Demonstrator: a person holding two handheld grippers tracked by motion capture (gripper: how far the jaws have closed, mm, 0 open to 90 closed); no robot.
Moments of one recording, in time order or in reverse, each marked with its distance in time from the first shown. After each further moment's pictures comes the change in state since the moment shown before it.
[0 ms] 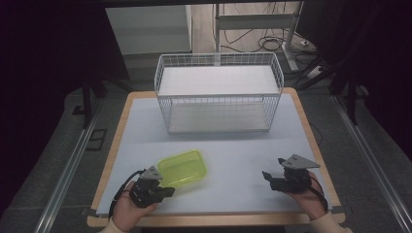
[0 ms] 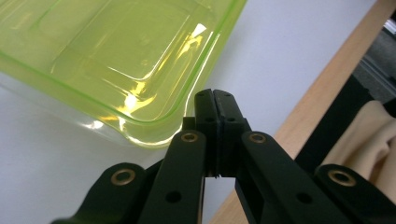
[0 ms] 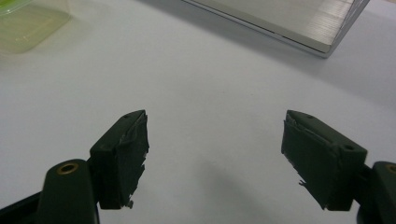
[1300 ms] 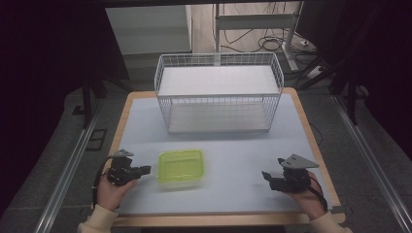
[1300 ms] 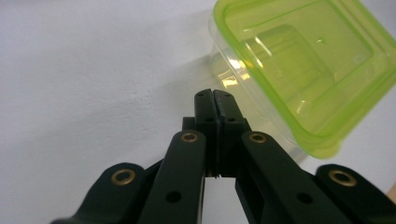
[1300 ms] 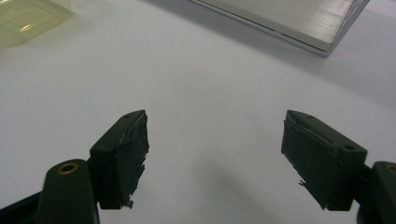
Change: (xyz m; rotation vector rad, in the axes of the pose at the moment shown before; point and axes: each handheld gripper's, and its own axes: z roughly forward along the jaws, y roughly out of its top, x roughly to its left) left arm 0.093 -0.012 -0.016 -0.130 0.092 -0.284; right arm 0.000 0.000 0.002 0.008 -0.004 -0.004
